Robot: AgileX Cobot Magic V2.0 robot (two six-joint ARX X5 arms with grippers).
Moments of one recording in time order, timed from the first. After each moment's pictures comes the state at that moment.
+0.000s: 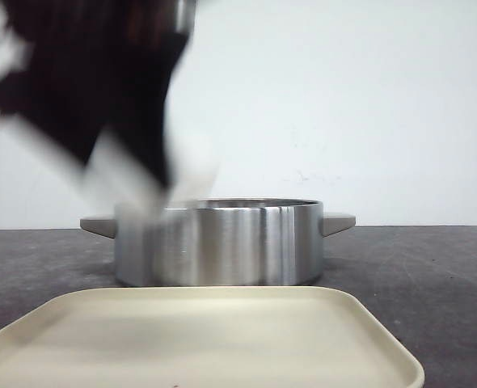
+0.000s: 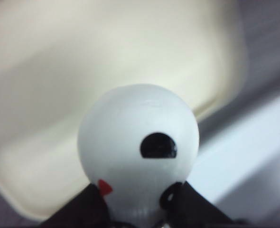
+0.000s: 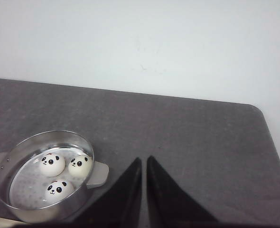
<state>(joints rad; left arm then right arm) -0.95 1.33 1.10 -0.88 0.16 -0.44 0.99 0.84 1.76 -1.35 0.76 0.36</state>
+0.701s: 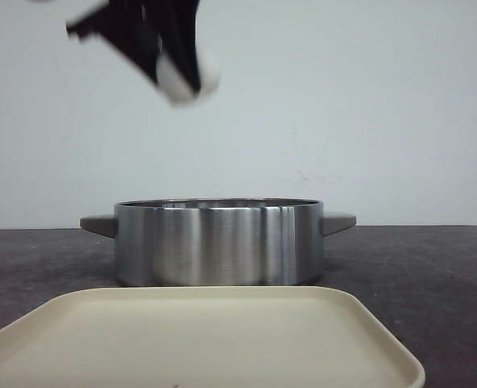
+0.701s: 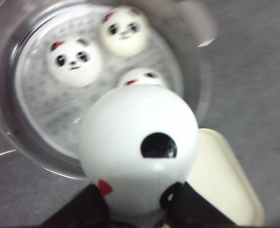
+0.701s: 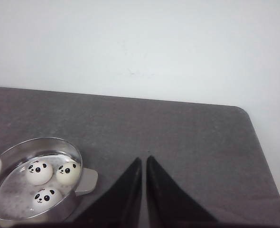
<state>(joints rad) -0.63 1.65 1.57 -0.98 0.08 -0.21 0.99 0.84 1.76 -1.35 0.81 0.37</state>
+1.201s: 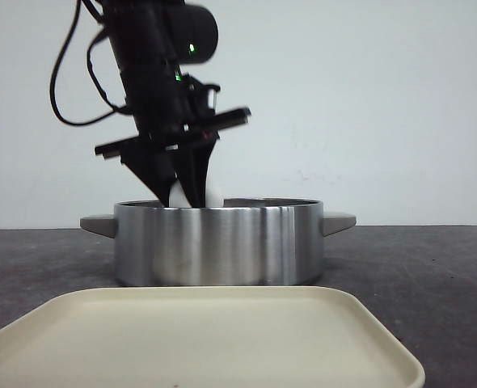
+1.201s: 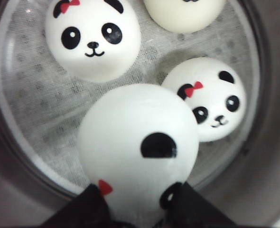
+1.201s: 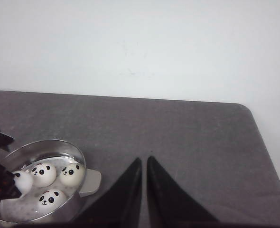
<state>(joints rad) -0.59 1.92 1.58 -0.88 0.08 -0.21 0.99 0.84 1.76 -1.35 0.81 0.40</state>
